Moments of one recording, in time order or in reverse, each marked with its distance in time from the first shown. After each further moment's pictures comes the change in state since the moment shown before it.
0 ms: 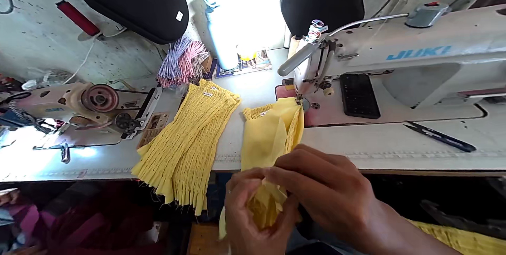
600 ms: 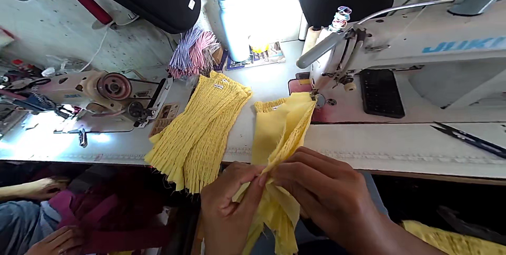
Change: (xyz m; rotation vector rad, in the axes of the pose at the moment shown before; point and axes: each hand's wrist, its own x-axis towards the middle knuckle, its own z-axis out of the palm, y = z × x) left_hand 0.025 -0.019 -0.049 -0.170 -0.148 -0.045; right_hand -0.008 -0.011 0.028 0.121 -0.014 0.181
